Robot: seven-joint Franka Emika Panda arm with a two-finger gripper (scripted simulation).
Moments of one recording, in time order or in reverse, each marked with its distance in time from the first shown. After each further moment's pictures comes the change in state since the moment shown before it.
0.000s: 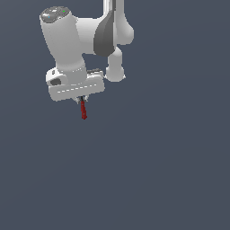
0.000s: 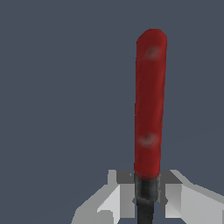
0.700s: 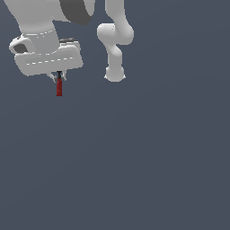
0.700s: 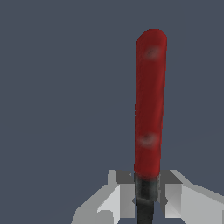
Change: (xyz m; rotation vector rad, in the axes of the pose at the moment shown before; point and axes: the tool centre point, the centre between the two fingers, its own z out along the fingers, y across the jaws) arm -0.057 0.060 -0.084 -0.001 -0.001 0.000
